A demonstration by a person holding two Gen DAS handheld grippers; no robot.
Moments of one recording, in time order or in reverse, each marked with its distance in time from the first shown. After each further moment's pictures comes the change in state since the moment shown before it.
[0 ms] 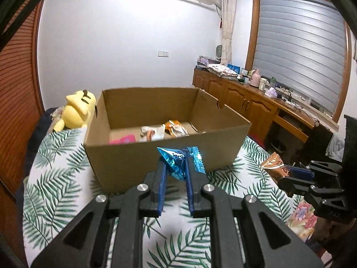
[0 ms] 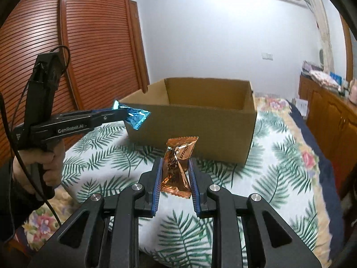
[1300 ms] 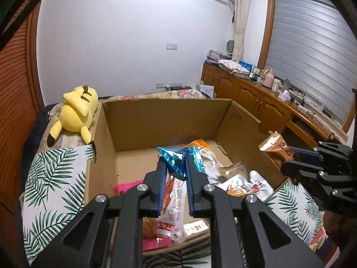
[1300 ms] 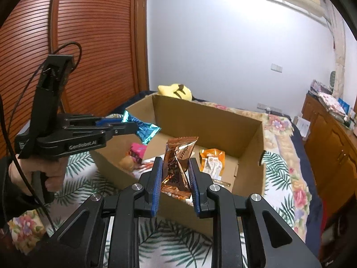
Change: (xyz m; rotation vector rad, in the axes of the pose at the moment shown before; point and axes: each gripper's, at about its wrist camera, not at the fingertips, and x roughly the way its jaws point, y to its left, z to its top) left arm 0.106 0.061 0.066 -0.047 0.069 0.029; right arm 0.106 -0.029 0.099 -0.098 0.072 -0.020
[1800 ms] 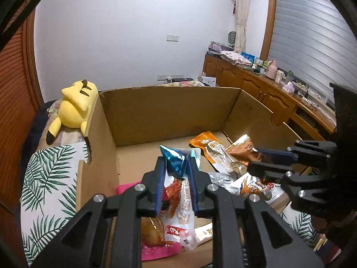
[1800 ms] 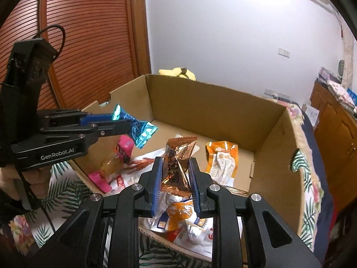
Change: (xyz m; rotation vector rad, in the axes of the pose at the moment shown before) left arm 0.026 0.003 -0.002 0.016 0.044 0.010; right arm 0.064 -0.013 -0.004 0.022 0.083 0.042
